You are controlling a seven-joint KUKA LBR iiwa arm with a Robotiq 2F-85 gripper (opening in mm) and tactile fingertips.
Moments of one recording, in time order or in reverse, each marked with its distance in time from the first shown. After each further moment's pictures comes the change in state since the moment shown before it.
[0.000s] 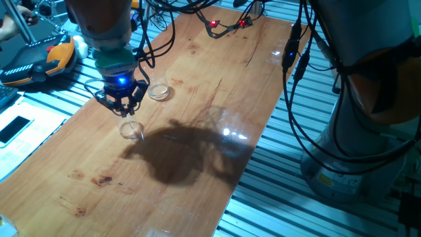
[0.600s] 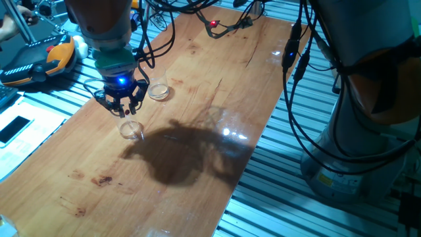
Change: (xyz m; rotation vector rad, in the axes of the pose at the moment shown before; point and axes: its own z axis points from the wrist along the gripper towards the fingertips) arm 0.000 0.000 0.000 0.001 -0.002 0.005
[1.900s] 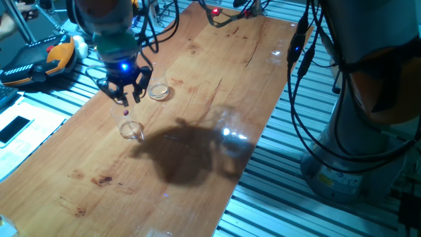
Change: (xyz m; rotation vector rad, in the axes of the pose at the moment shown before) arm -0.005 -0.022 -0.043 0.024 0.003 -0.042
